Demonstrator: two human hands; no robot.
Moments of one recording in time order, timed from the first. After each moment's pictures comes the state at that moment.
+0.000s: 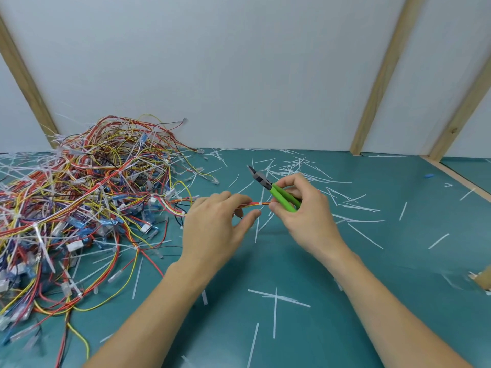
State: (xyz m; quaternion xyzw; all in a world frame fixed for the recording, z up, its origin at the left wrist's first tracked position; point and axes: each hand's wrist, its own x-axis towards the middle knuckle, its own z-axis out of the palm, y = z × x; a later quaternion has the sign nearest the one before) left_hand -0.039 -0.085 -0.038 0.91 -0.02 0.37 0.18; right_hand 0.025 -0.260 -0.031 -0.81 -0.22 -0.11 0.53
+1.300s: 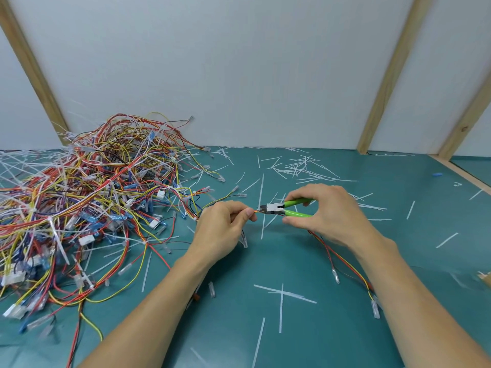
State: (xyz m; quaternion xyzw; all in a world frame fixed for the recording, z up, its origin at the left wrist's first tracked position) left_hand -0.023 -0.068 -0.063 0.90 0.03 0.17 0.39; right_hand 0.047 -0.296 -0.023 -0.91 -0.29 -0.10 0.28
